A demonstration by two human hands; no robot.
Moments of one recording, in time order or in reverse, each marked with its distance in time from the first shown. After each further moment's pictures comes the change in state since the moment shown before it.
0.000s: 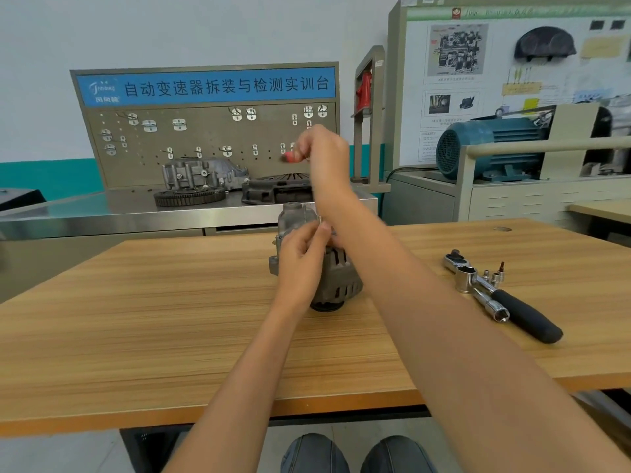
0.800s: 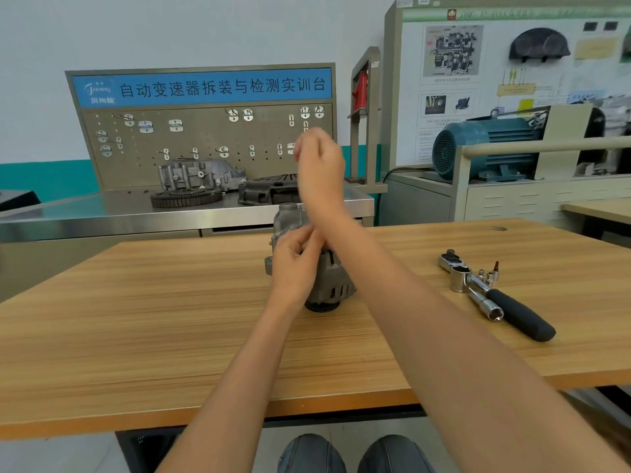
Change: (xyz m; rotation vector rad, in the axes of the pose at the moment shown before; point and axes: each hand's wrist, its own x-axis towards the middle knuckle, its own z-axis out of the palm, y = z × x) left_hand 0.002 -0.002 -0.001 -0.008 0.005 0.029; right_hand -0.006 0.012 -0.003 -0.257 0.070 -0.202
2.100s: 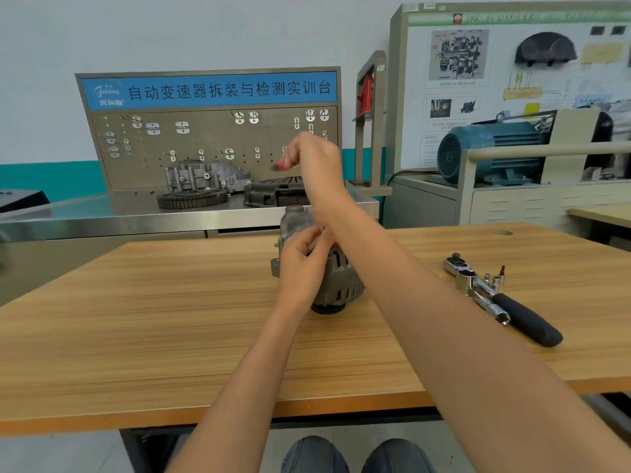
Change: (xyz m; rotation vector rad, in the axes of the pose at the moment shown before) left_hand -0.001 0.000 0.000 -0.057 -0.001 -0.049; right_hand 0.004 -0.013 0.006 0.175 -0.180 0.132
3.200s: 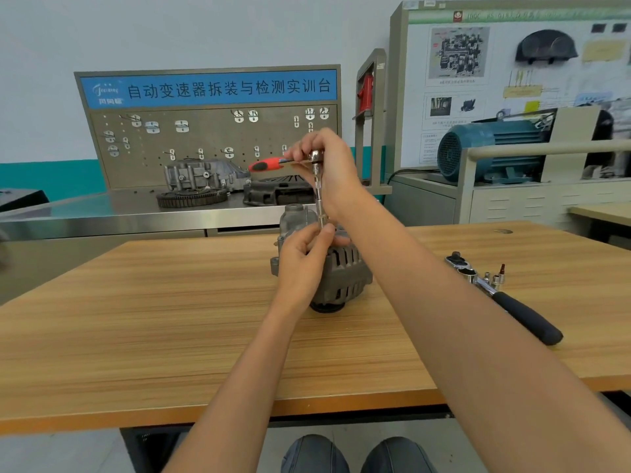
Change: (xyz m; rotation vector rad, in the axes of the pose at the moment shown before) left_hand -0.001 0.002 -0.001 0.055 -0.039 0.029; right_hand 0.003 -0.003 -0.015 0.391 -0.013 0.188
